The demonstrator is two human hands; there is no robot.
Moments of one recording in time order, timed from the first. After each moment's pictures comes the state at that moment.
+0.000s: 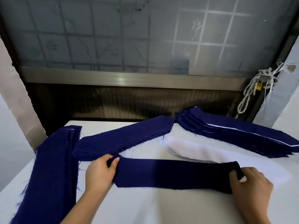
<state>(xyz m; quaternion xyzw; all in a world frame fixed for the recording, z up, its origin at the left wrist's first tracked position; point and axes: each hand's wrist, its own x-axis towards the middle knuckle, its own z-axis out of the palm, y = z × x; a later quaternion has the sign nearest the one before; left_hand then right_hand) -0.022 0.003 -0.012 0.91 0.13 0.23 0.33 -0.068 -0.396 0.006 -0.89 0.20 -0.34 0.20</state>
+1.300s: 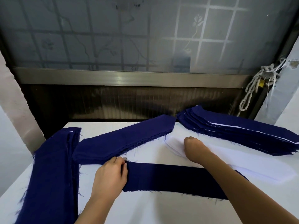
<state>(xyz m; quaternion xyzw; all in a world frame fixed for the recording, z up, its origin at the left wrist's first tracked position) -0.026 -0.010 -0.011 0.95 0.00 0.22 0.20 0.081 -0.312 0.023 -1.00 -0.05 -0.01 0.03</state>
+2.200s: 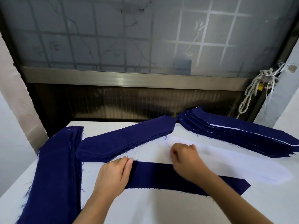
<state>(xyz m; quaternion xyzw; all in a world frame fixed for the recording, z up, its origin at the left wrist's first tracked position) -0.035 -0.008 -0.008 0.93 -0.10 0.27 0.22 -0.010 -0.263 0.059 -0.96 -0.16 -0.12 0.18</state>
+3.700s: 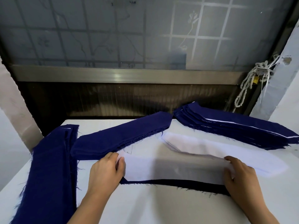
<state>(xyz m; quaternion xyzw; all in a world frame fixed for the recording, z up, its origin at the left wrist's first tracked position) -0.034 -0.008 -0.008 0.94 -0.02 0.26 0.21 -0.068 -0.407 -0.009 -0.94 0.06 -0.26 0.20</state>
